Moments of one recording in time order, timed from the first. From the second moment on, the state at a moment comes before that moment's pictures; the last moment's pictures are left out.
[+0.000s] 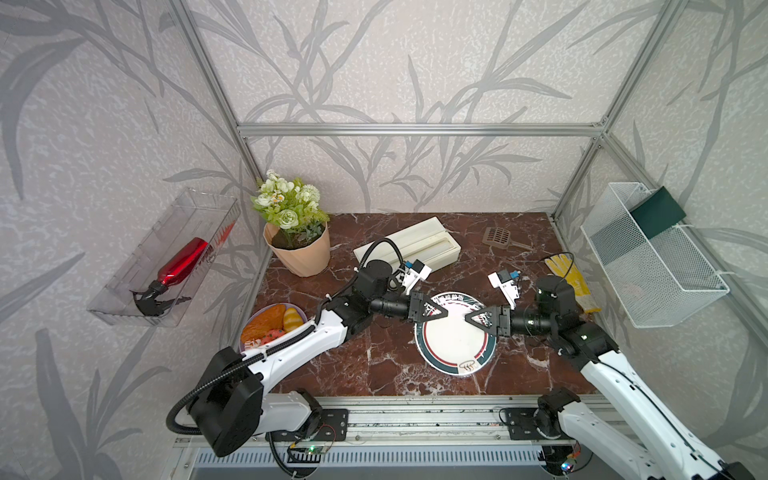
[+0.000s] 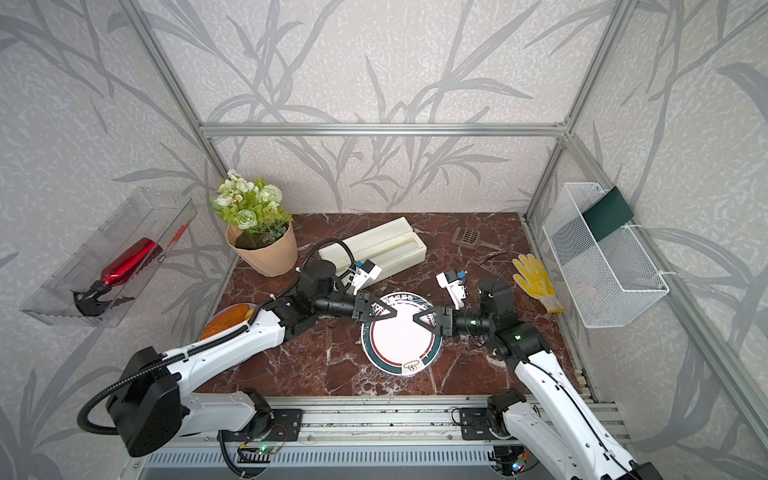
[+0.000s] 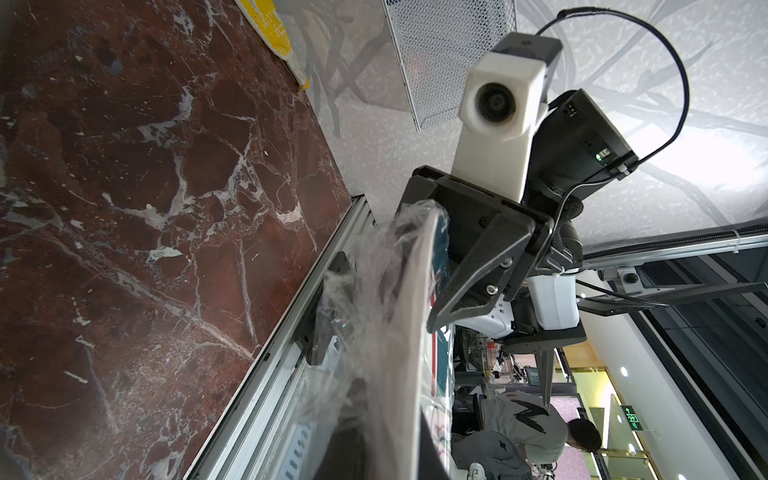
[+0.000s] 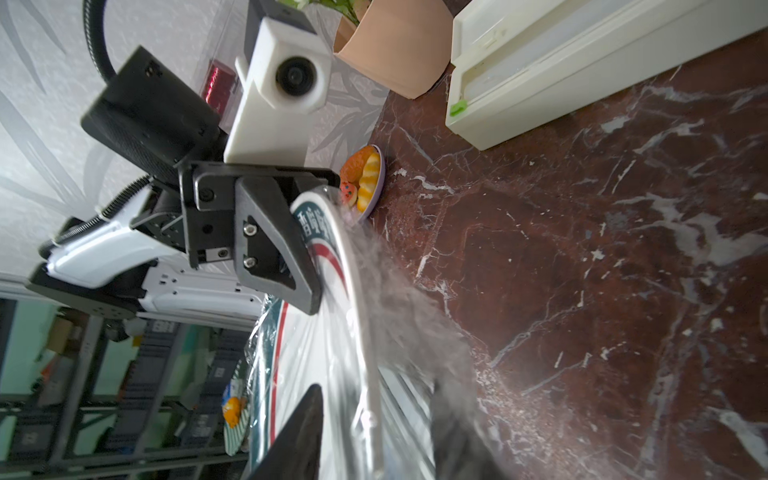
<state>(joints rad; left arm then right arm) -0.68 1.29 0.83 0.11 0.90 -0.93 0.34 0.80 0.72 -0.47 -0.87 0.54</state>
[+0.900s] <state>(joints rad) -0.70 1.25 0.52 0.22 0.52 -0.94 0.34 0.56 0.54 -0.67 -0.61 0.64</state>
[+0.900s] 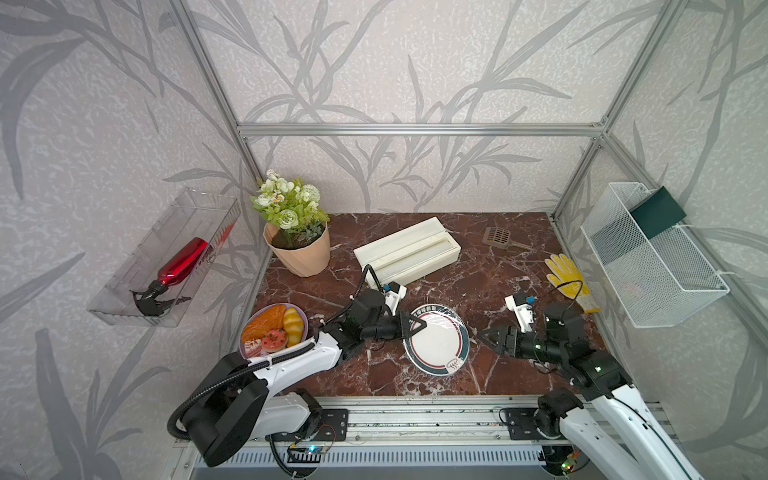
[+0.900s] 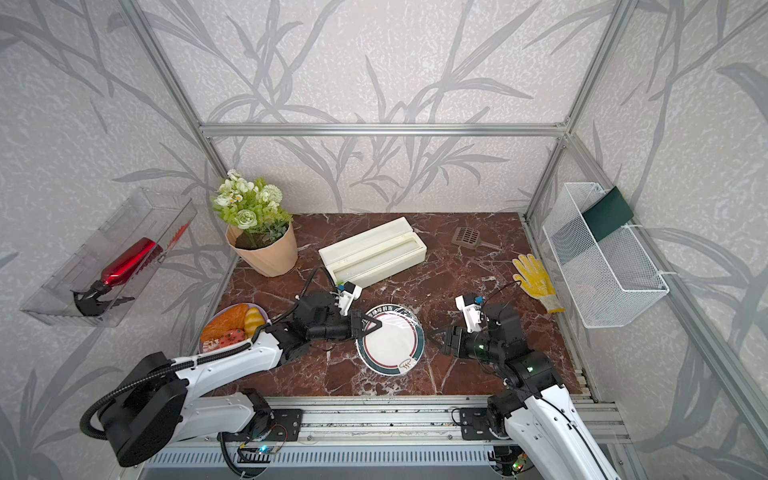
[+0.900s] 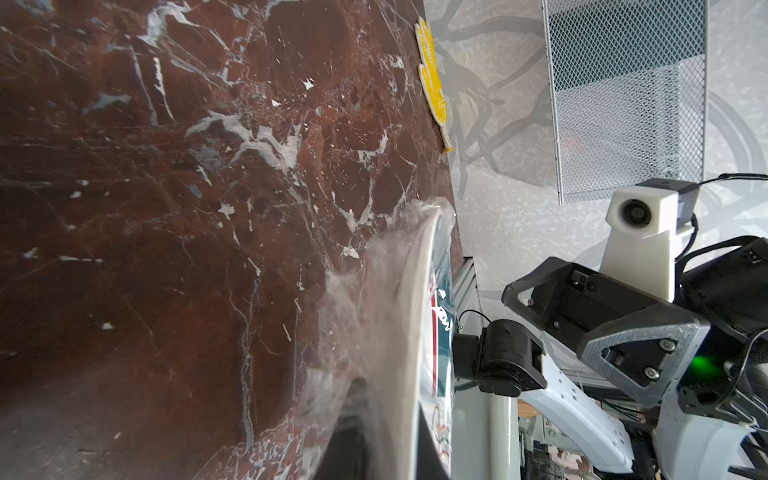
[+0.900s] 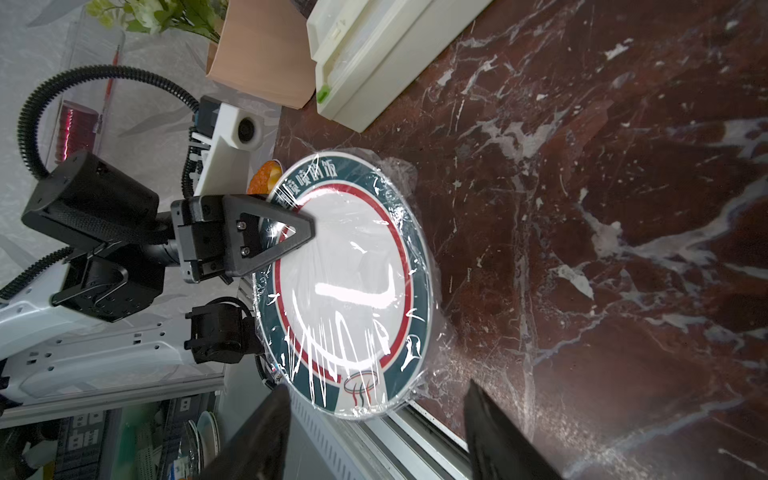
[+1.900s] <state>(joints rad) -0.72 1.29 0.50 0.35 0.48 -1.00 0.45 0.77 0.34 -0.21 -0.64 0.95</state>
